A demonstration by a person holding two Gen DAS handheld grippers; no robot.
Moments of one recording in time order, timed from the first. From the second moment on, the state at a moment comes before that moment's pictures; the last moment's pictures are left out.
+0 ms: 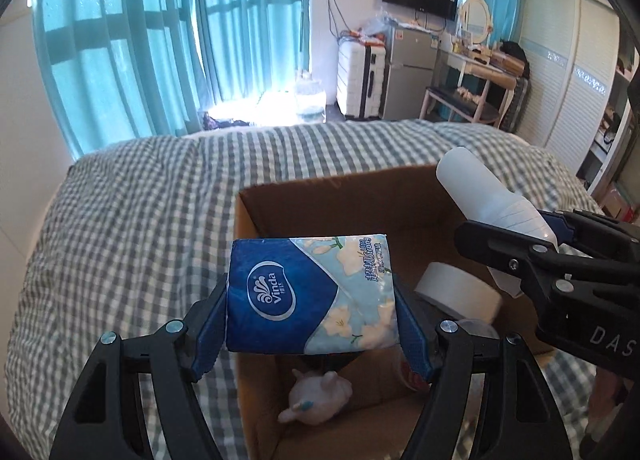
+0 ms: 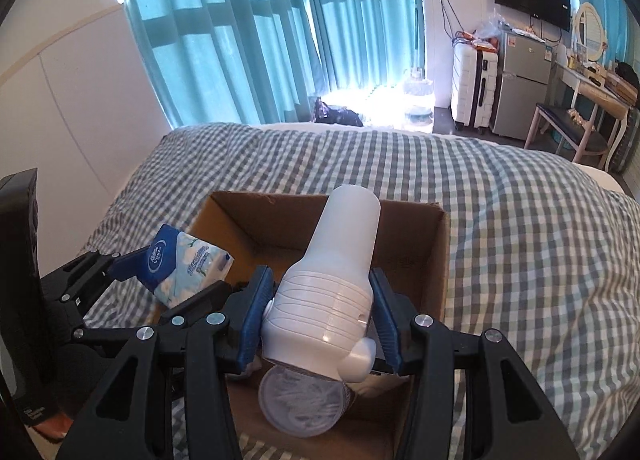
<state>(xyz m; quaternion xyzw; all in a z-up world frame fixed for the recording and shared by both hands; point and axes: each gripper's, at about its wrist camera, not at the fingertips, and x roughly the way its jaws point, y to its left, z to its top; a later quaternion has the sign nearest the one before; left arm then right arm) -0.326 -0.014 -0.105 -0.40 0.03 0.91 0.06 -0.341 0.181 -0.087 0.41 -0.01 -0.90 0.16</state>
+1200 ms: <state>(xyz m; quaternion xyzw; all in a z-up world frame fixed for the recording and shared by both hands) -0.200 -0.004 0.027 -0.35 0.01 0.94 -0.01 -0.181 0.241 0.068 0.28 0.08 -0.94 0.18</state>
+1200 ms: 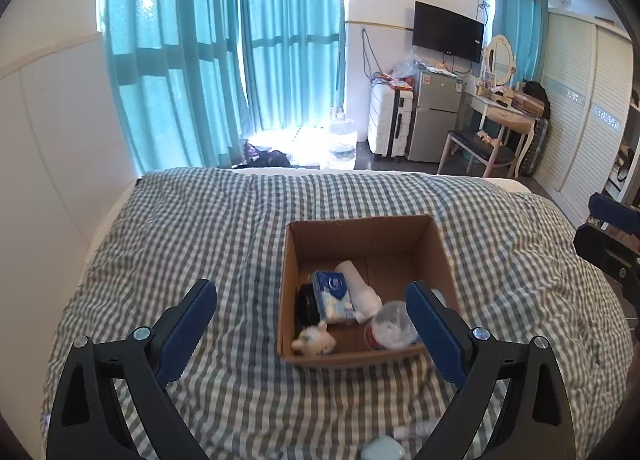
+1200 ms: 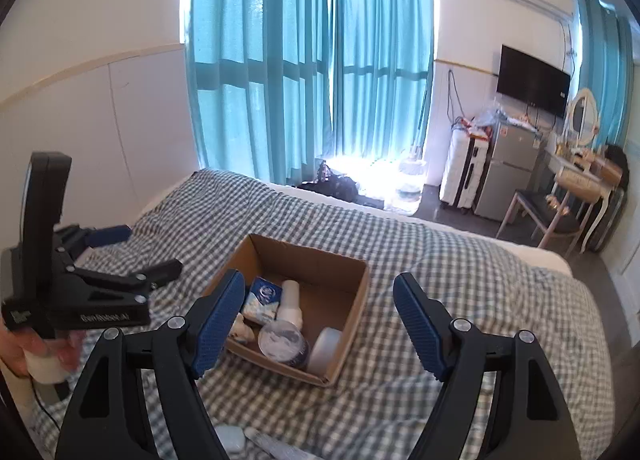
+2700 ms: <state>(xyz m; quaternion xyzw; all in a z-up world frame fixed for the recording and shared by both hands) -0.136 0.056 -0.222 -0.56 -0.06 0.83 0.06 -0.152 0.236 -0.161 0.44 0.18 -0.83 0.28</state>
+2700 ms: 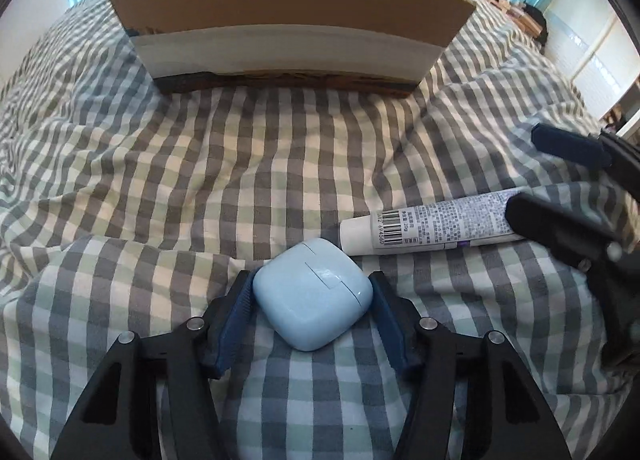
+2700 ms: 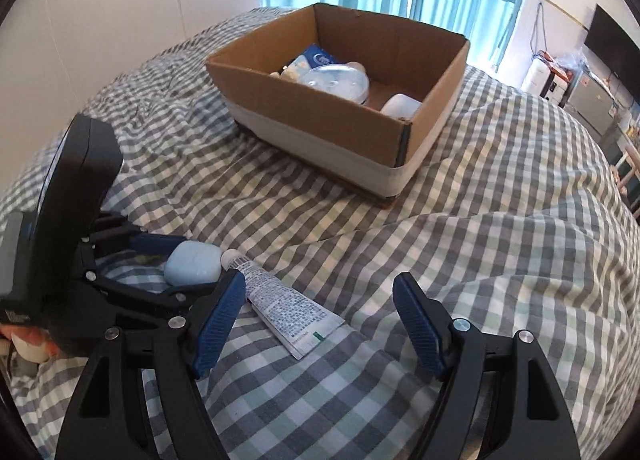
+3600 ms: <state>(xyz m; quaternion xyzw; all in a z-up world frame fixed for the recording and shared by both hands) -0.135 -0.009 -0.191 -0.52 -0.04 0.85 0.00 -0.150 0.161 -0.208 0.49 0.30 -0.76 0.31</state>
